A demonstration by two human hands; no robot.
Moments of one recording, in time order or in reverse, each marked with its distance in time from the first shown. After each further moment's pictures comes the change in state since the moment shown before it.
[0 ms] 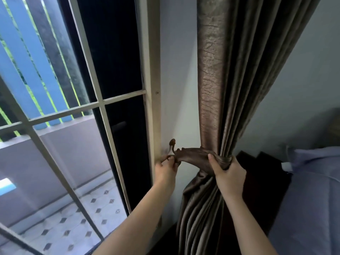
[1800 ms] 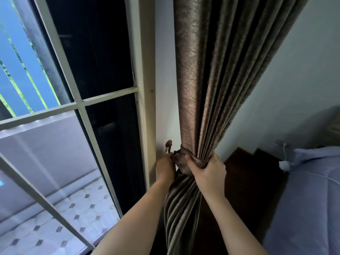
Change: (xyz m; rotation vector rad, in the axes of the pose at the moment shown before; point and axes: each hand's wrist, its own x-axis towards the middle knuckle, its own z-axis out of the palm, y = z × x) left_hand 0.070 -0.021 0.004 1.108 0.023 0.283; right_hand 0.010 -0.012 0.051 -0.024 -0.093 -0.161
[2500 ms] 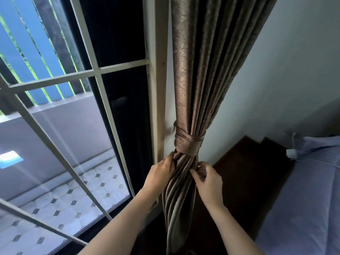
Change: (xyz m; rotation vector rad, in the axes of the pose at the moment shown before) left_hand -0.082 -0.061 -0.052 0.431 -0.080 0.402; right_hand -0.085 0.063 0.010 0.026 -0.297 0.125
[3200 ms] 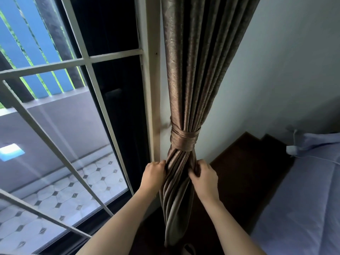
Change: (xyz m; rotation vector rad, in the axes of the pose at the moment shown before) left_hand -0.013 -0.006 0.020 0.264 0.006 -0.023; right_hand -0.004 0.016 -0.005 -0.132 -0.091 0.014
